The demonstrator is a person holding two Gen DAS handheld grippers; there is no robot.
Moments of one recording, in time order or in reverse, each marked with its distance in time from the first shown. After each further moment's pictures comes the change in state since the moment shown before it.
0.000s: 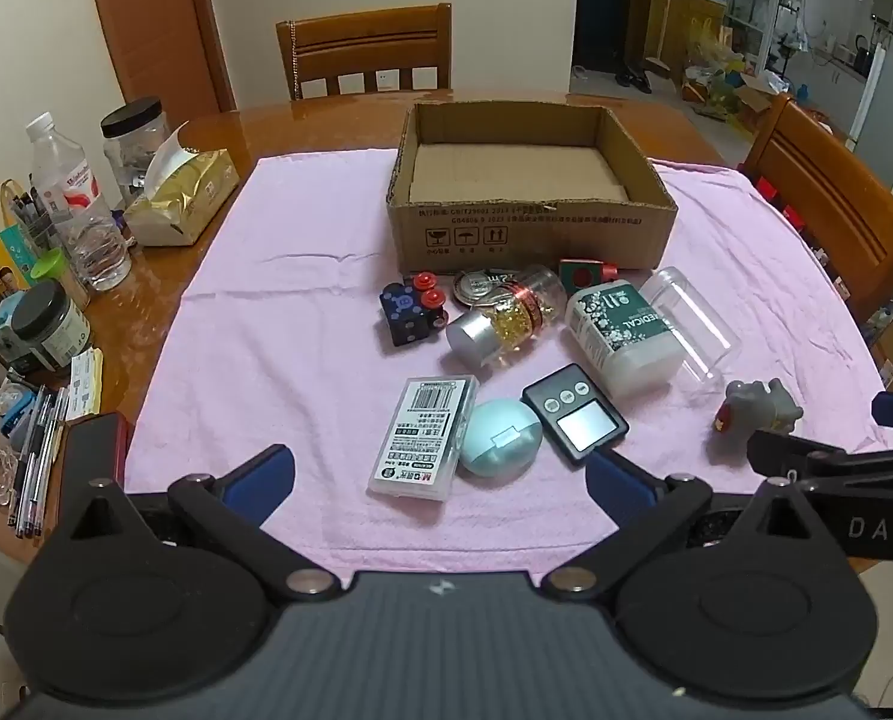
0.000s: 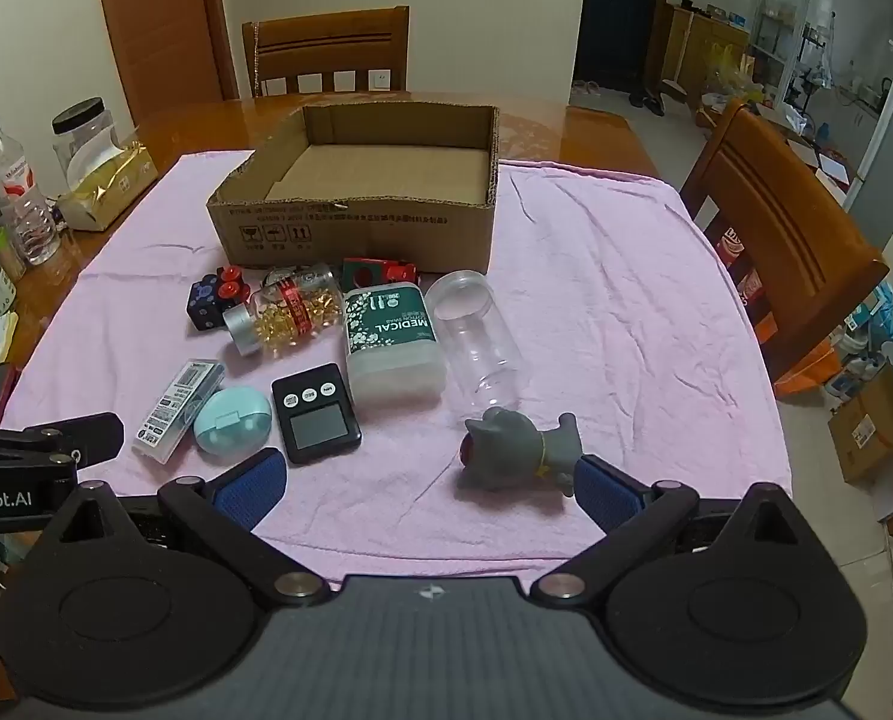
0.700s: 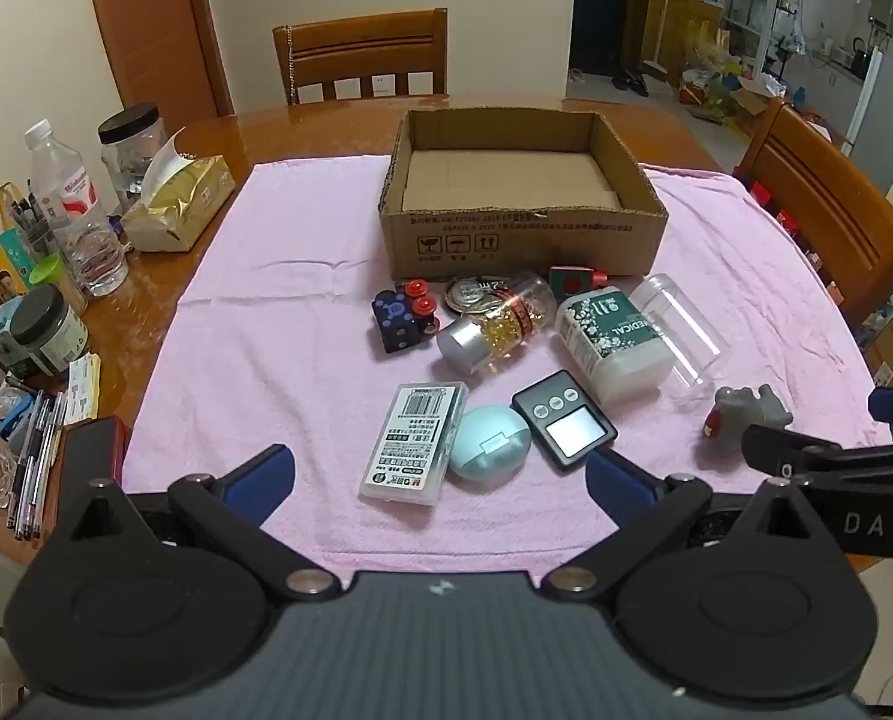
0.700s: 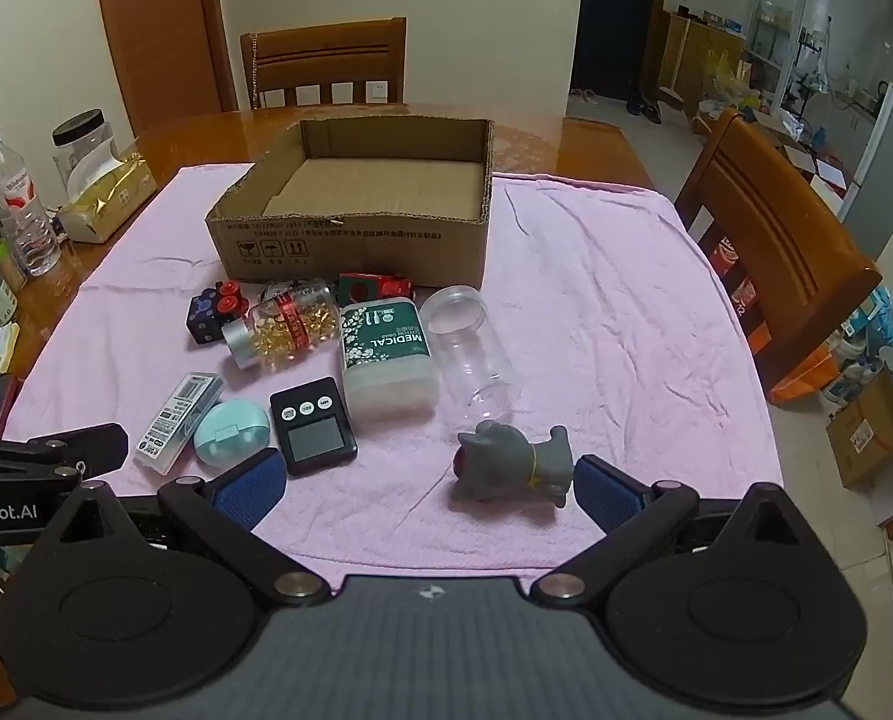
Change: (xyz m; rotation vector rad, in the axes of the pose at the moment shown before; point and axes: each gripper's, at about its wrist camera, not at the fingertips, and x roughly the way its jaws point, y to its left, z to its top) left arm -0.005 -0.004 0.001 0.000 -0.020 -0.004; right arm -0.006 -0.004 0.004 -0.001 -0.005 0.001
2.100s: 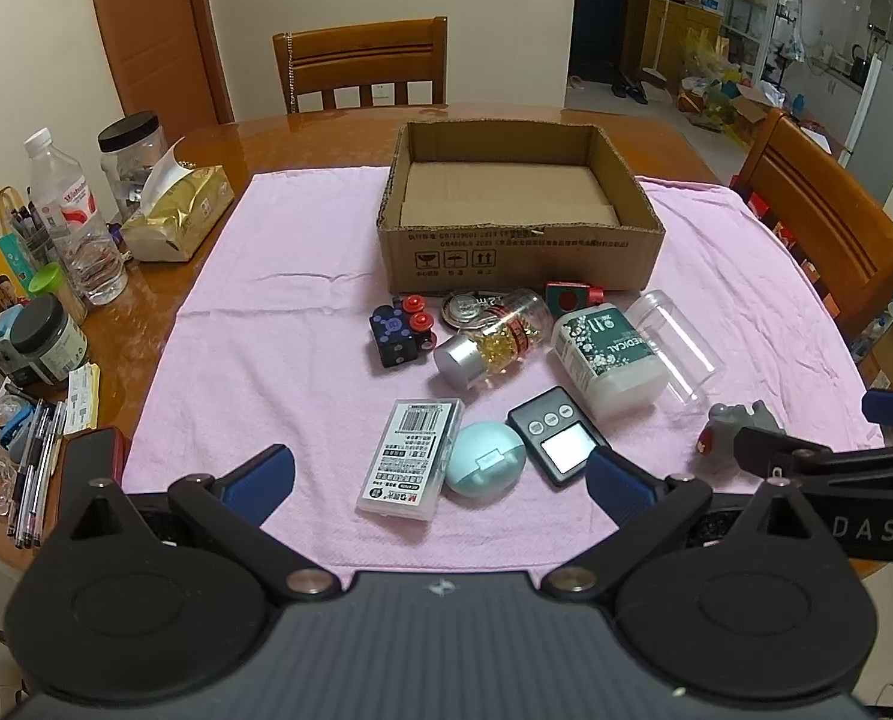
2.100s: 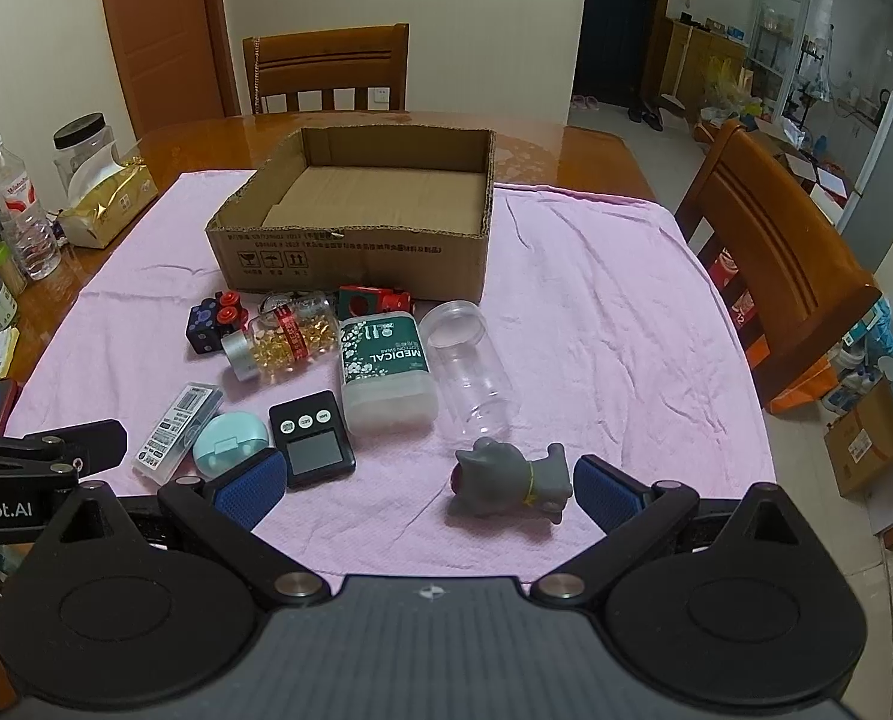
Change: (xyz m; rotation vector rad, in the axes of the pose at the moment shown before) left arm -0.004 -0.003 0.008 -0.003 -0.012 -0.002; right arm 0.000 0.000 0.006 -0.011 -0.013 -0.004
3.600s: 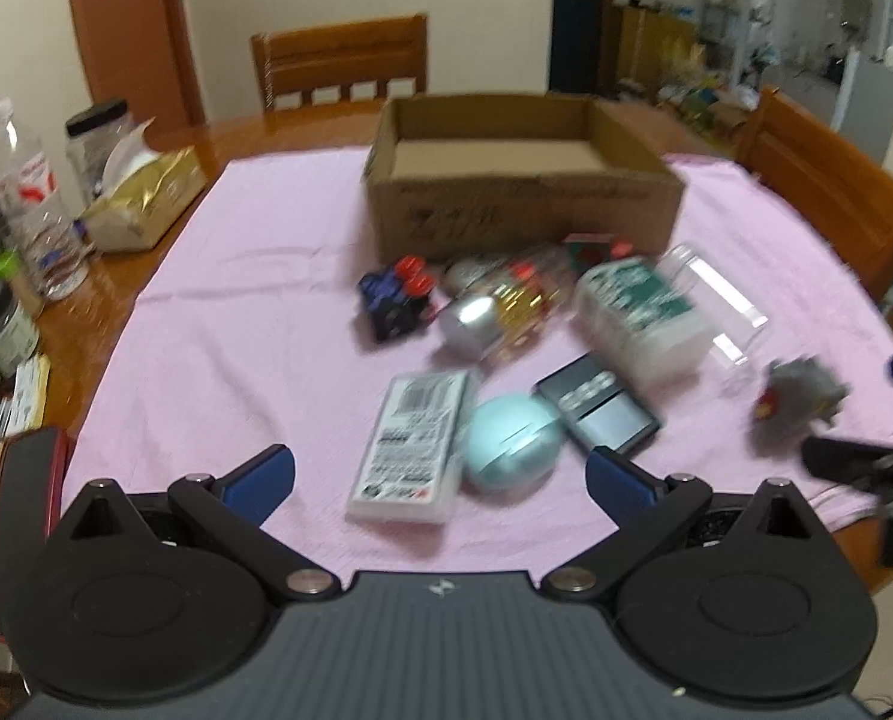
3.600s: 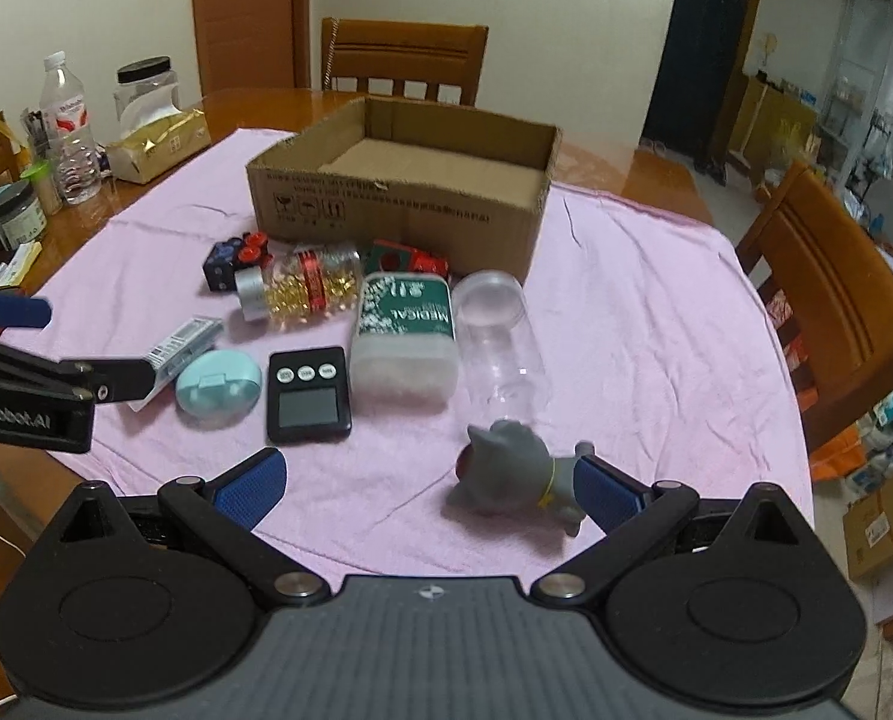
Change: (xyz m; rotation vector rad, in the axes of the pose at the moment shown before) left arm 0.073 0.016 -0.040 0.031 -0.053 -0.021; right arm 0.044 -0.007 -0.036 -0.159 -0.033 0.073
